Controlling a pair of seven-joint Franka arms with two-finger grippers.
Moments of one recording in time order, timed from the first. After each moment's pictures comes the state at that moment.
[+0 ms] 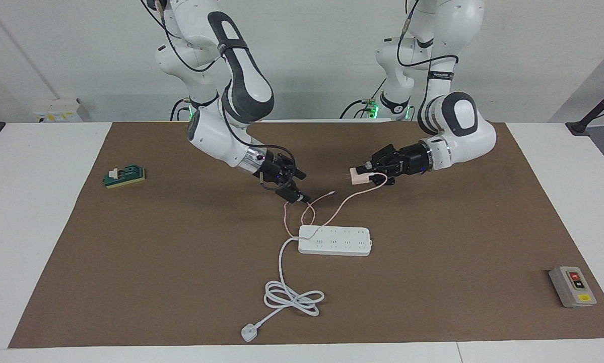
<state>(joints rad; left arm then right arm) -0.17 0.06 0.05 -2.09 -1.49 1.90 0.66 0.54 0.23 -0.16 -1.94 1.07 2.32 1.00</state>
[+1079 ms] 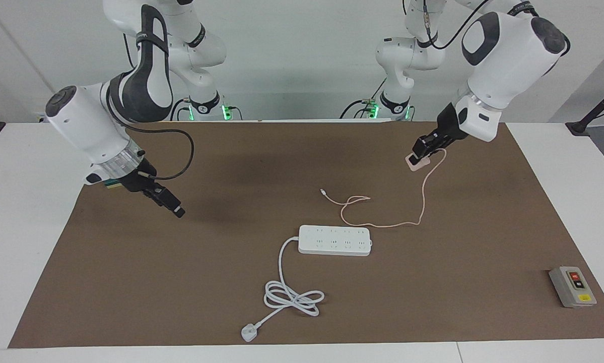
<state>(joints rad) -0.24 0.09 0.03 -1.60 -0.27 1.68 -0.66 0.12 0.16 -0.16 -1.79 0.34 2.05 0.40</state>
